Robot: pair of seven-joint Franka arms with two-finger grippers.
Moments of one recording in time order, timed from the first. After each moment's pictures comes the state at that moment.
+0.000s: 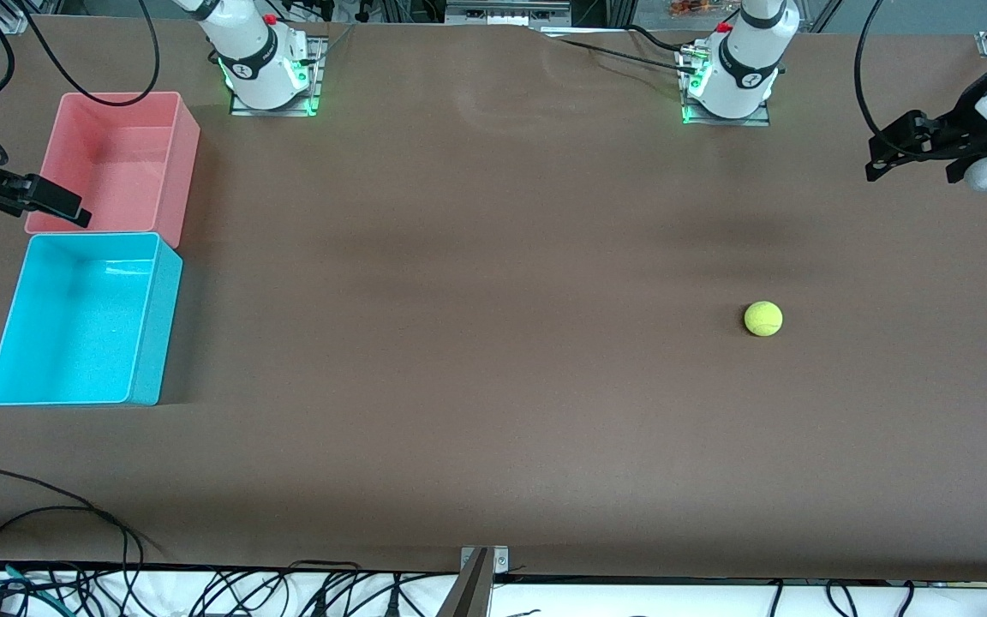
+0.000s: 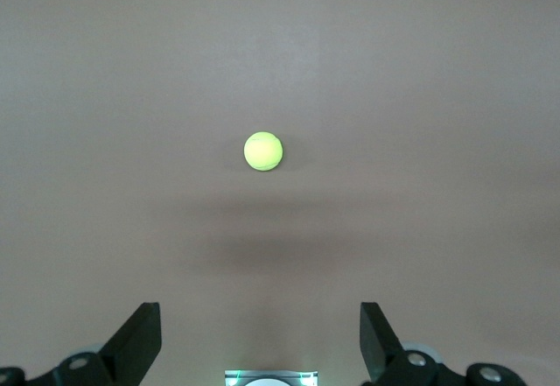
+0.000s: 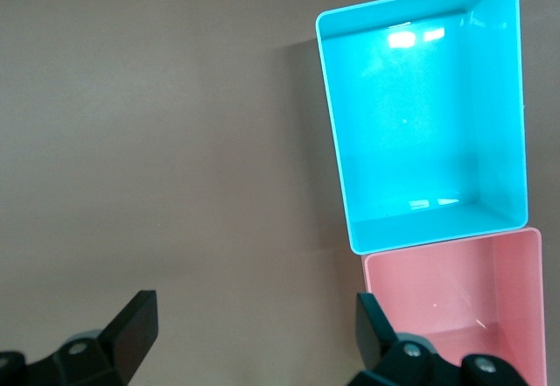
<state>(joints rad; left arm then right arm) -0.04 -0.01 -0.02 -1.49 0.00 1.39 -0.06 0.05 0.02 -0.12 -1.65 0.03 1.61 0.10</state>
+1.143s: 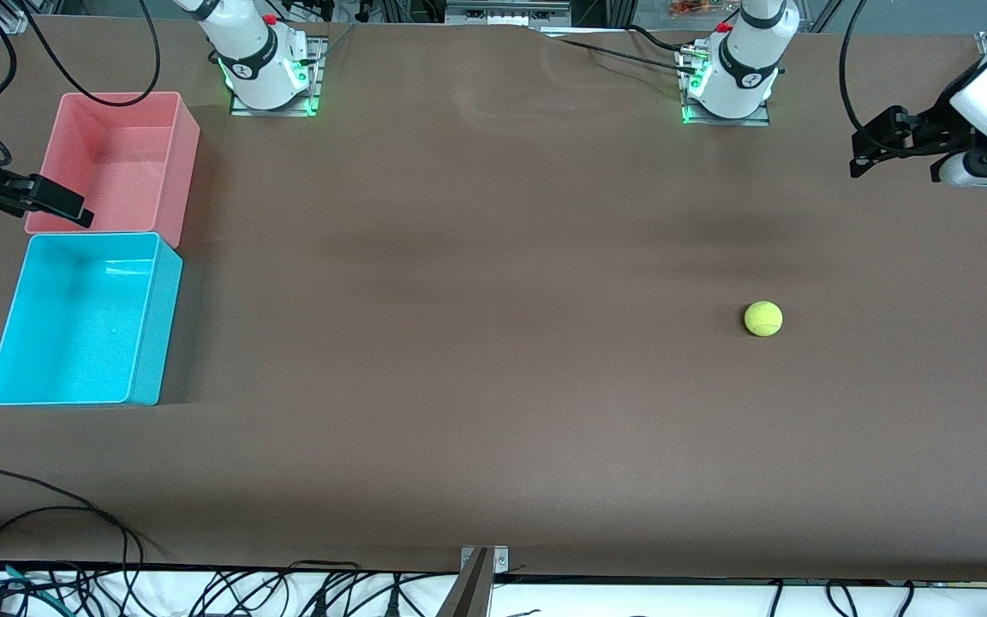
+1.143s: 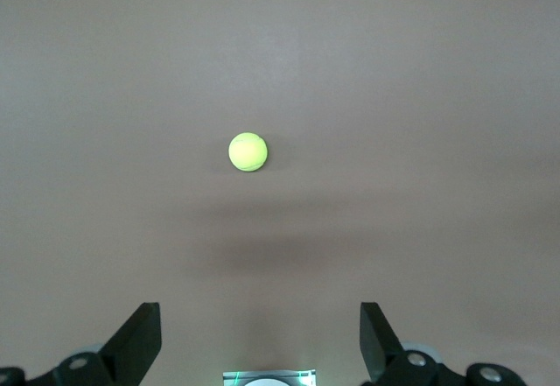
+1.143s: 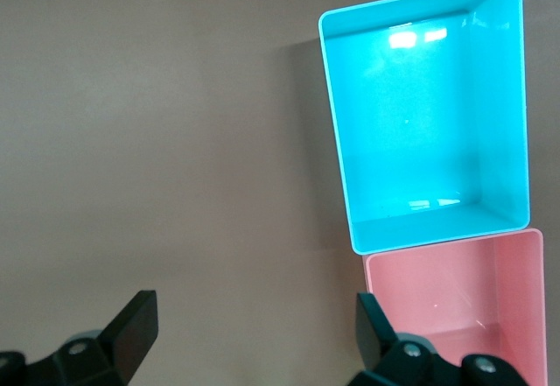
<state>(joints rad) -0.04 -0.01 -0.07 -1.48 0.00 1.39 -0.06 0.05 0.02 -0.12 -1.65 0.03 1.61 0.10</state>
